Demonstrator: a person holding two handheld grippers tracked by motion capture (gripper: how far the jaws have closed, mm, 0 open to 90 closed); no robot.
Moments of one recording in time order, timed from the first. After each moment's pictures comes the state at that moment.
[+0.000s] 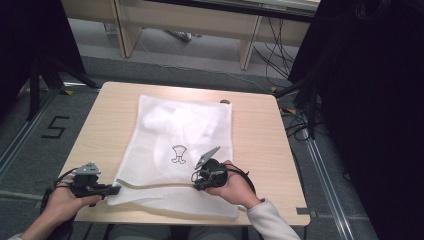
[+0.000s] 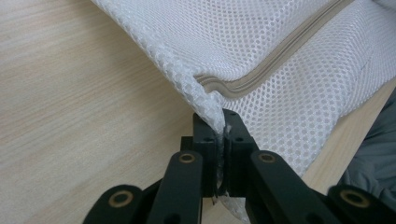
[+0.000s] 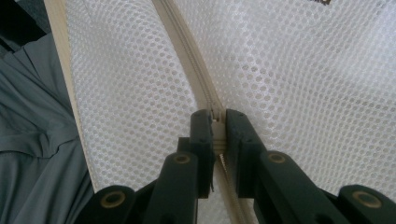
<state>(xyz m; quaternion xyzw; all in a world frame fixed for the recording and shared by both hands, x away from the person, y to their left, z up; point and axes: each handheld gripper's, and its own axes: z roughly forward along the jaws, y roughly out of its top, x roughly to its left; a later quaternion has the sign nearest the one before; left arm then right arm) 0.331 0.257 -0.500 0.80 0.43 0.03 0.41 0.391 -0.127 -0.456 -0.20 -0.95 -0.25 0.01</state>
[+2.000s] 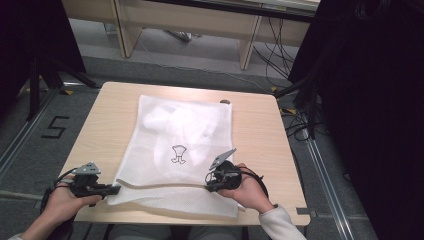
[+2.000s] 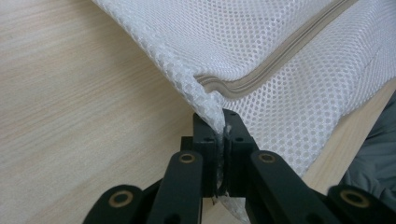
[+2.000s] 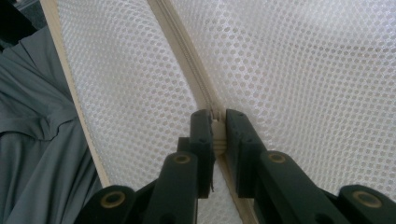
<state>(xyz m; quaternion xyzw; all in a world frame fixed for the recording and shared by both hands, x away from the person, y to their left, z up) 0.331 0.257 -0.500 0.80 0.43 0.03 0.40 0.385 -0.164 -0.455 -0.23 -0.94 -0.26 0.01</state>
